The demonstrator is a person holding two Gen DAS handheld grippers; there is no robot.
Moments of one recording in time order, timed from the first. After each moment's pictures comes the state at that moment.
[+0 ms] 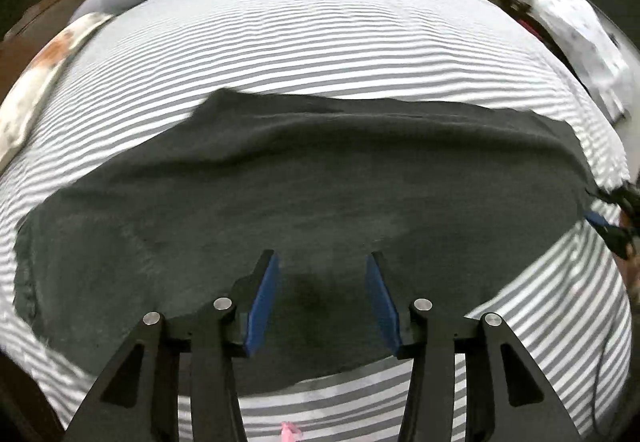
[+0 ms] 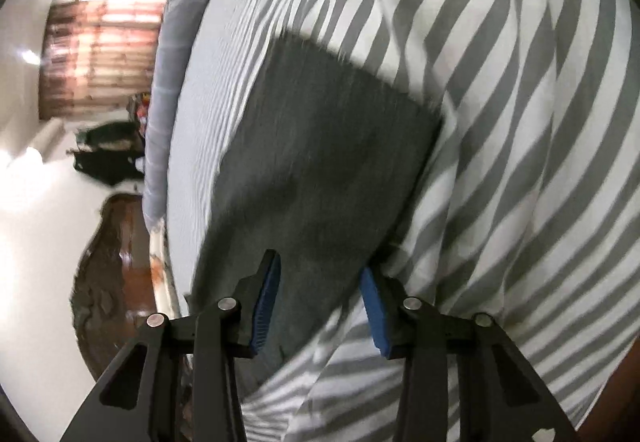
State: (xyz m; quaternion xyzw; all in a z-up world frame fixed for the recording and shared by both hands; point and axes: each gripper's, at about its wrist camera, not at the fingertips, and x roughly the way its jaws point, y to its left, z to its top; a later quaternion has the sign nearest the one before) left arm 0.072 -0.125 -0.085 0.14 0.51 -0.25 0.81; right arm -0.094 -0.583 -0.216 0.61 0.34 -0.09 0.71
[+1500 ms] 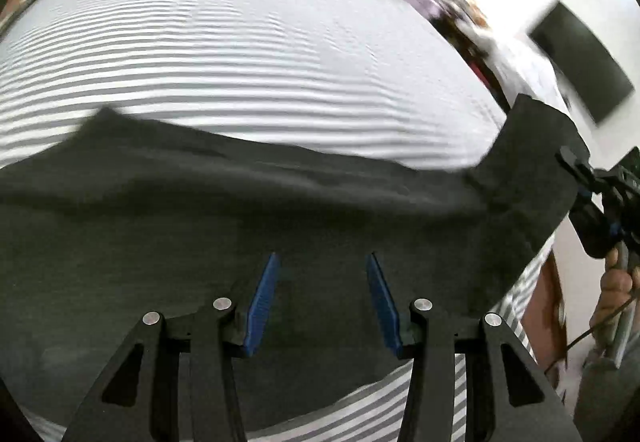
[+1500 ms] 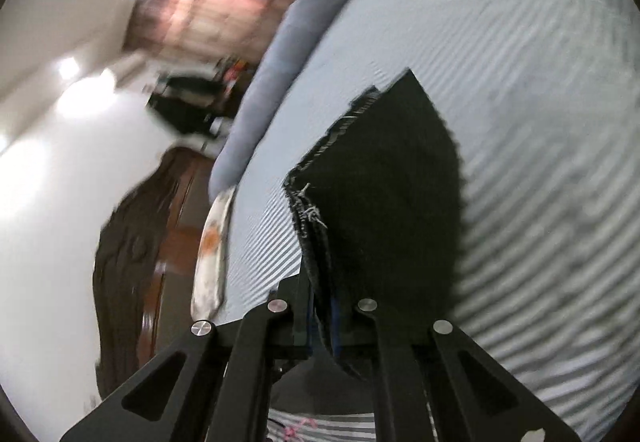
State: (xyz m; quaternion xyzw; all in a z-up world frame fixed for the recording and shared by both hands) left arm 0.118 -0.155 -0.083 -0.03 0.53 -0.33 0.78; right arm 0.019 -0.490 -0.063 0.49 0.31 0.07 0.81
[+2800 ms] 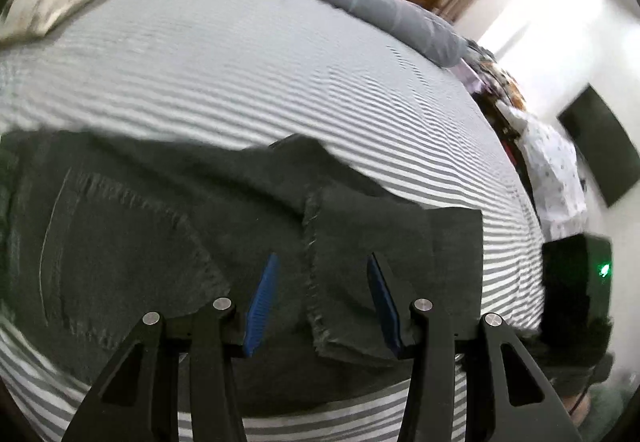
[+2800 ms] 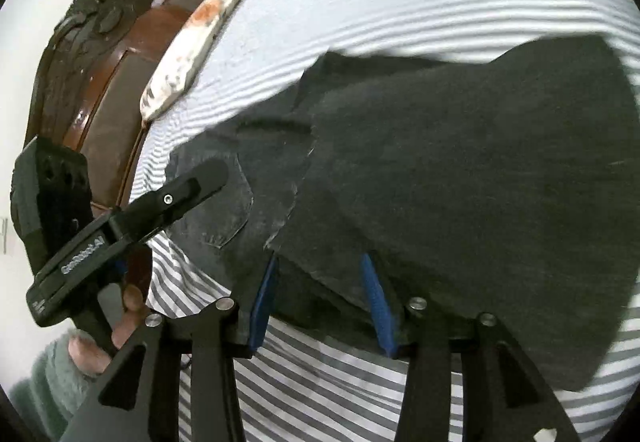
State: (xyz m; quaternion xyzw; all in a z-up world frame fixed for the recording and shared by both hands) left arm 0.129 -0.021 -0.060 -0.10 0.48 -0.26 0.83; right arm 0.097 -0.235 -0.120 0.26 0.52 0.16 0.80
